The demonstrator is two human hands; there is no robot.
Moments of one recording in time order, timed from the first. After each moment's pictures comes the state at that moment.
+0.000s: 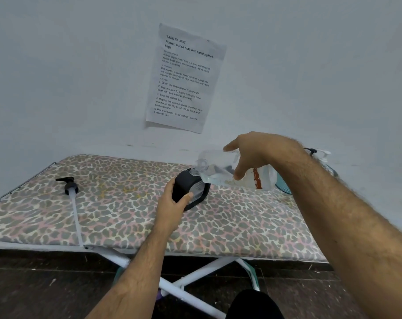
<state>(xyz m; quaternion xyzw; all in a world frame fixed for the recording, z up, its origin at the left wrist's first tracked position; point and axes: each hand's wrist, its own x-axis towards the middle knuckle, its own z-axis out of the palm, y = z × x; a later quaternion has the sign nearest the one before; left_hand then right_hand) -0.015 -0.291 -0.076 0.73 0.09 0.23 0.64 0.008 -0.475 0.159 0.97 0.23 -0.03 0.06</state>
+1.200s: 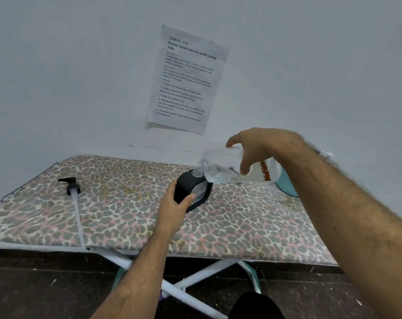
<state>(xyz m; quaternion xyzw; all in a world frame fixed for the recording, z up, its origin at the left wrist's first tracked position) -0.014 -0.289 -0.078 0.72 0.09 0.23 0.65 0.023 -0.470 0.170 0.97 0.24 -0.04 0.08</state>
